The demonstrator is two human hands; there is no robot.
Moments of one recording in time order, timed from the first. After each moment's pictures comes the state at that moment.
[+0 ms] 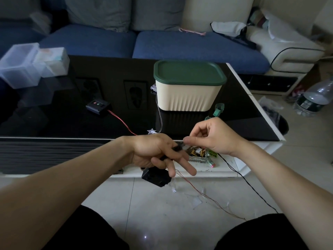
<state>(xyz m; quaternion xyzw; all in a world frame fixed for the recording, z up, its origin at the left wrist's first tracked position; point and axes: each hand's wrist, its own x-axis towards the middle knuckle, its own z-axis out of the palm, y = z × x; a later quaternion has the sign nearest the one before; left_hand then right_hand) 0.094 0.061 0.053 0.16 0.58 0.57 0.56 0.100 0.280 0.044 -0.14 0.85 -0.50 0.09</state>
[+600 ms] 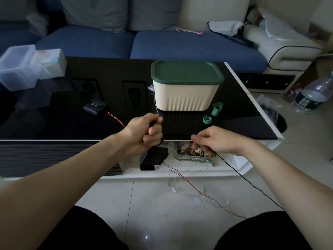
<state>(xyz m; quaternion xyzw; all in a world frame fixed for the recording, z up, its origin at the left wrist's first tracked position) 0.076 0.056 0.048 -0.04 0.52 0.80 0.32 0.098 0.294 0.040 -0.05 0.89 -0.40 0.23</state>
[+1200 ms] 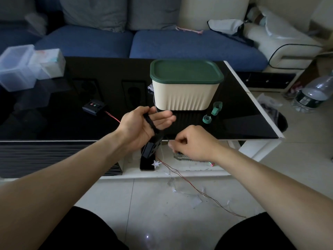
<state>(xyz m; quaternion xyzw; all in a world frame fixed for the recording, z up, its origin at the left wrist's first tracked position) 0.073 0.064 0.057 -0.07 0.42 0.88 0.21 0.105 0.239 0.037 -0.13 0.94 -0.30 0.08</state>
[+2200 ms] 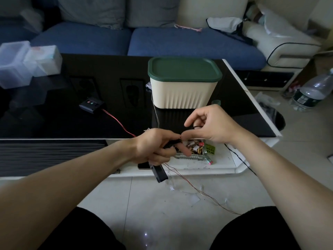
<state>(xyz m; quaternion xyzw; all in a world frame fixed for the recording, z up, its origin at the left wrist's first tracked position) 0.094 0.075 0.048 0.13 0.66 0.56 0.48 0.090 0.284 0.059 -0.14 0.88 -0.46 0.04</state>
